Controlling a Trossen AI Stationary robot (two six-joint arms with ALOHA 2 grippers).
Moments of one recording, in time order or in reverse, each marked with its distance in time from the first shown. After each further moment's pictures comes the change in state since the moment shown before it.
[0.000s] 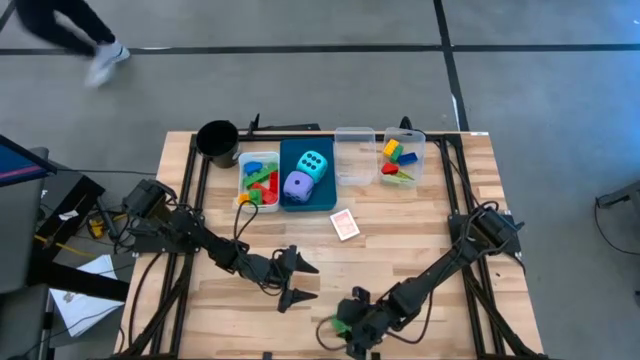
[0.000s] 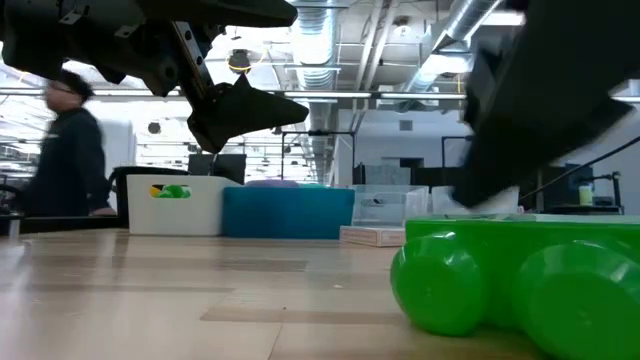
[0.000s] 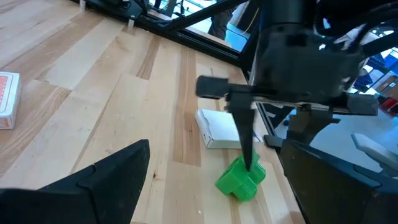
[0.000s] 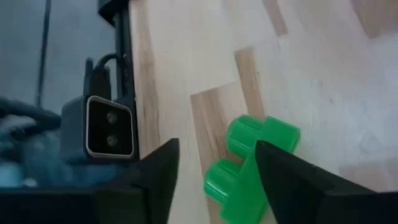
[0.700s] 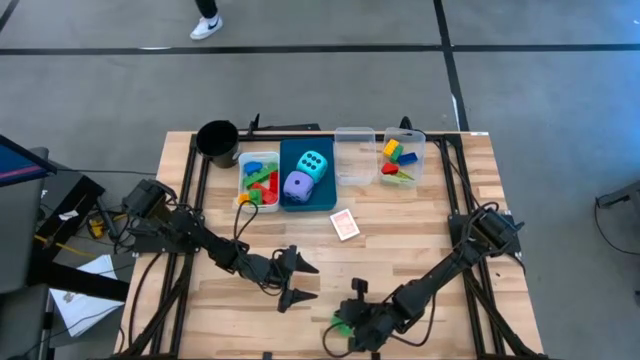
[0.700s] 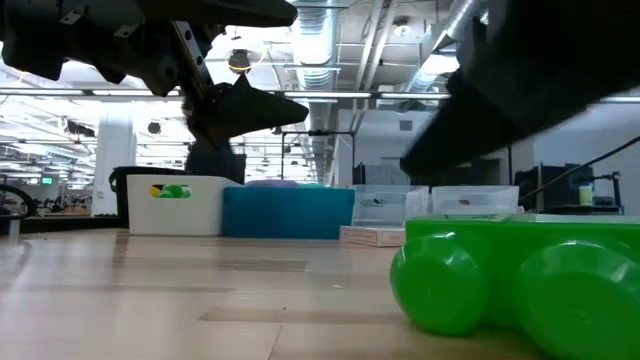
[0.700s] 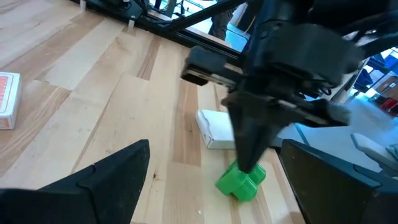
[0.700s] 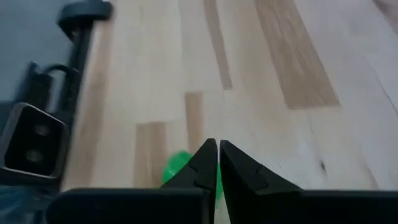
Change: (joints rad) left arm 0.000 0.000 0.000 0.000 -0.001 0.000; right arm 0.022 0.000 -0.041 0.029 0.272 -0.210
